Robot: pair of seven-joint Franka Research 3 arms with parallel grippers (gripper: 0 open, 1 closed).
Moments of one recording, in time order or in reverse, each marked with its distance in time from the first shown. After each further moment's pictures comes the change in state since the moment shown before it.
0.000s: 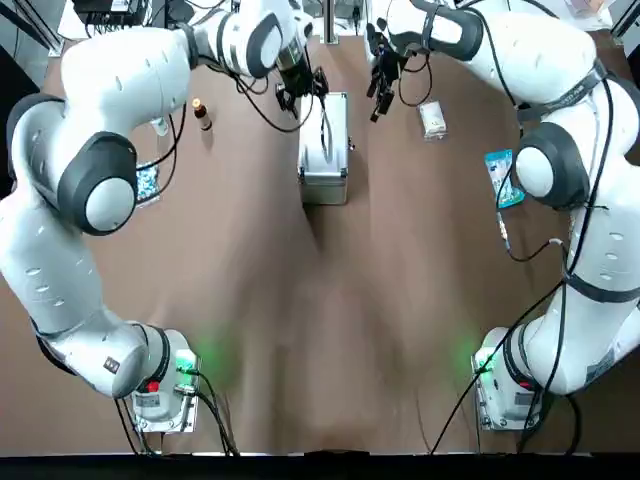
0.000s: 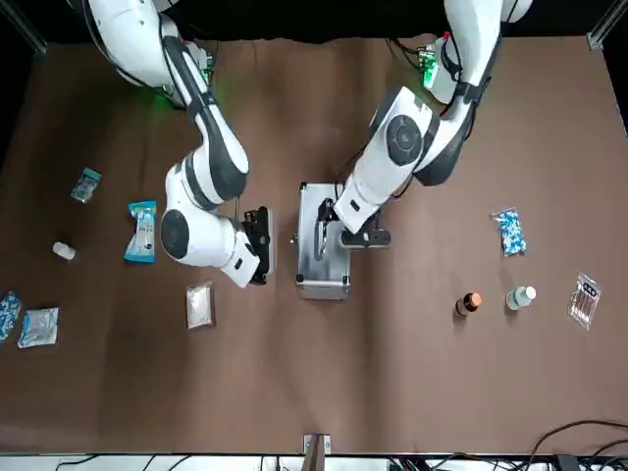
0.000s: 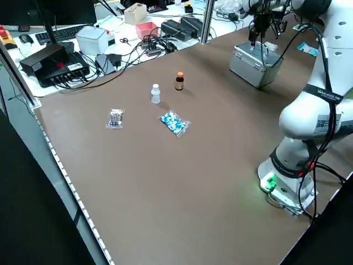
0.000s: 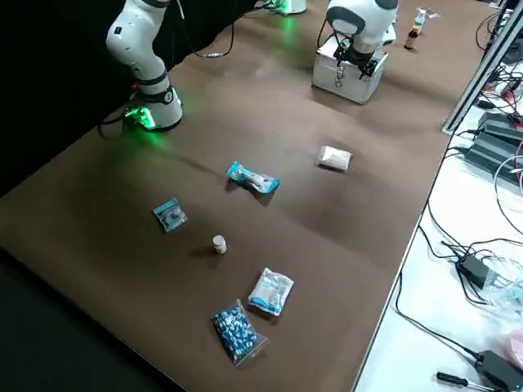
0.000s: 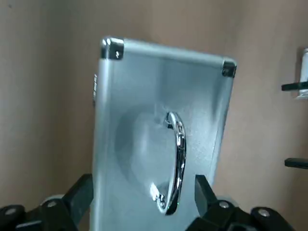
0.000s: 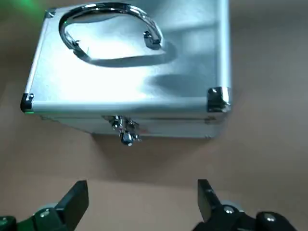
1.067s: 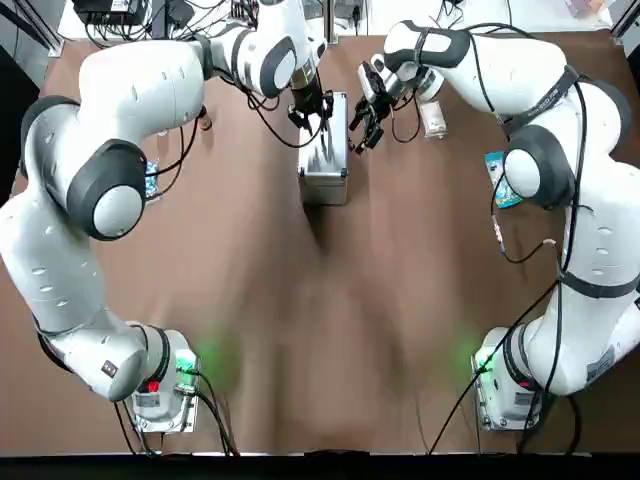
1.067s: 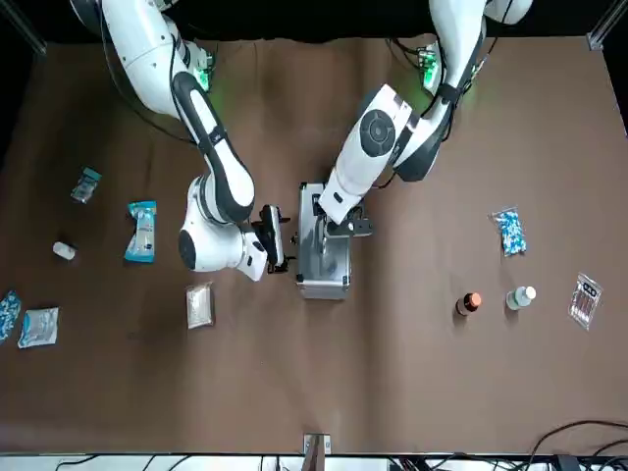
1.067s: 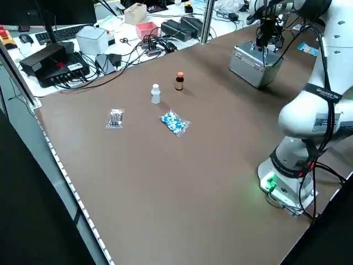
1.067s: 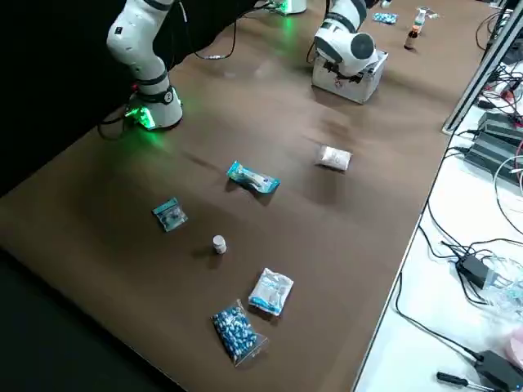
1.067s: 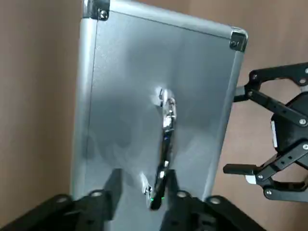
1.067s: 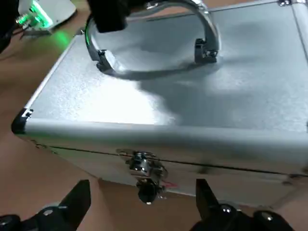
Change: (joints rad) left arm -0.056 0.021 0.000 -0.009 0.054 0.011 -0.110; right arm 0.020 0.051 0.004 -0.156 0.400 0.094 -0.393
